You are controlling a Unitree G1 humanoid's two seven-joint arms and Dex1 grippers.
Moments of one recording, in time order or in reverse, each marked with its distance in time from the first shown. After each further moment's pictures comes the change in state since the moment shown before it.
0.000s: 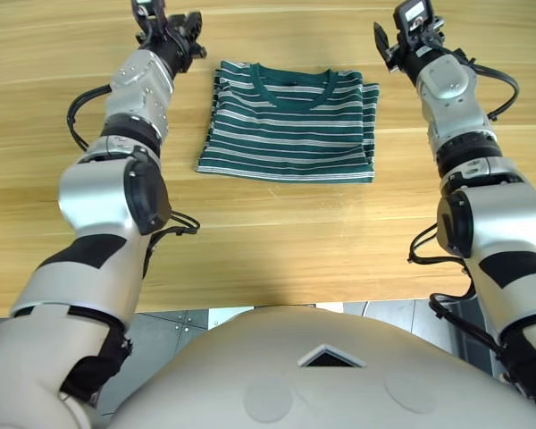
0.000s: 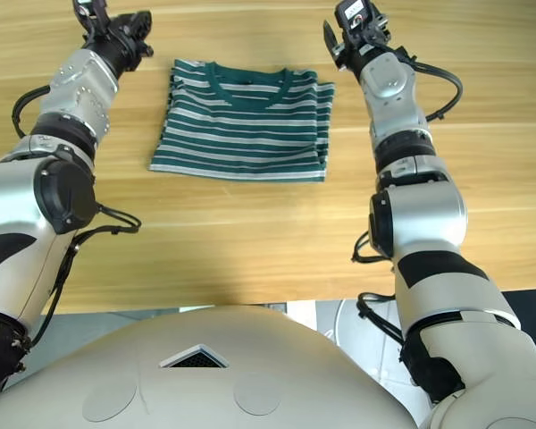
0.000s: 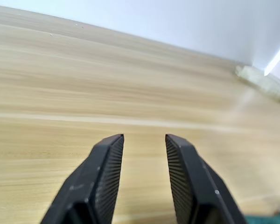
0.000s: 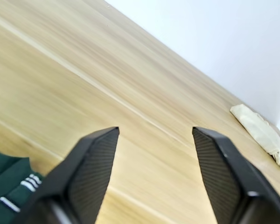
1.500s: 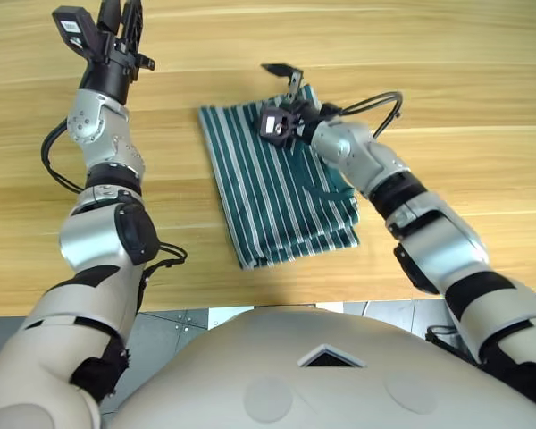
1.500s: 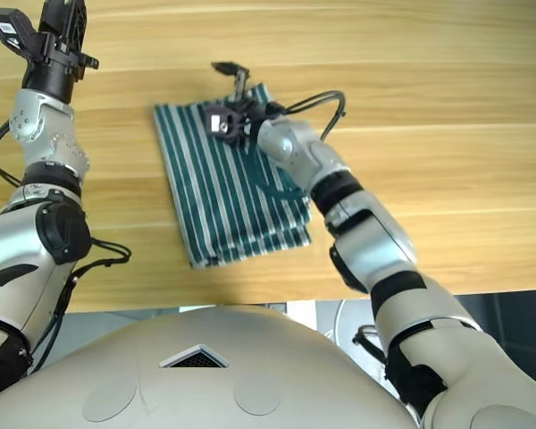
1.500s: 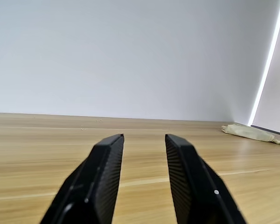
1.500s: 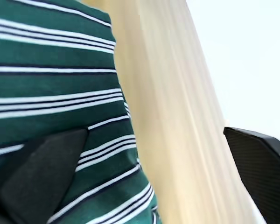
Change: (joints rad) left arm 0.279 0.060 0.016 -0.197 -0.038 -0.504 -0.307; right arm 0.112 0.170 0.529 -0.223 -0.370 0.036 -0.185
